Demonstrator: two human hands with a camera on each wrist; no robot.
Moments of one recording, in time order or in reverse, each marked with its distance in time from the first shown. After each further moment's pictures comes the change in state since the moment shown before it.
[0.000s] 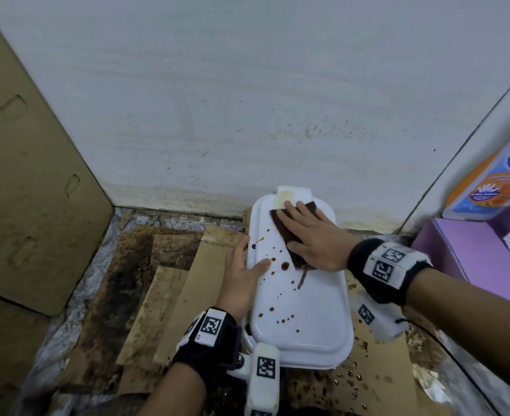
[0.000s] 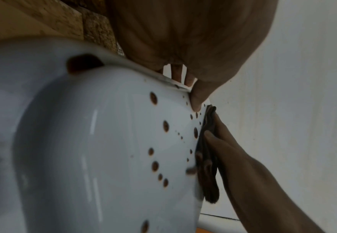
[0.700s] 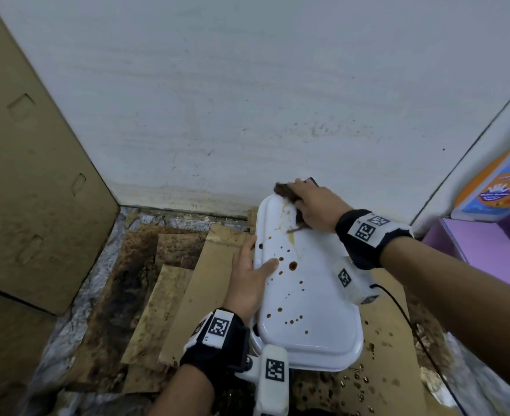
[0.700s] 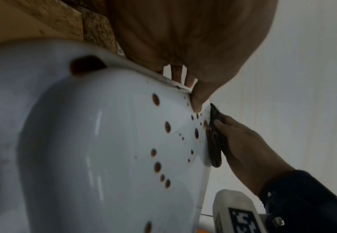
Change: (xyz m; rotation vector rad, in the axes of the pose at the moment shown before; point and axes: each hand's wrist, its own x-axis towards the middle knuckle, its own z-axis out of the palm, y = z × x) left_hand -0.003 0.002 0.000 0.026 -0.009 0.011; right_hand 0.048 0.010 -0.028 0.182 0.253 0.141
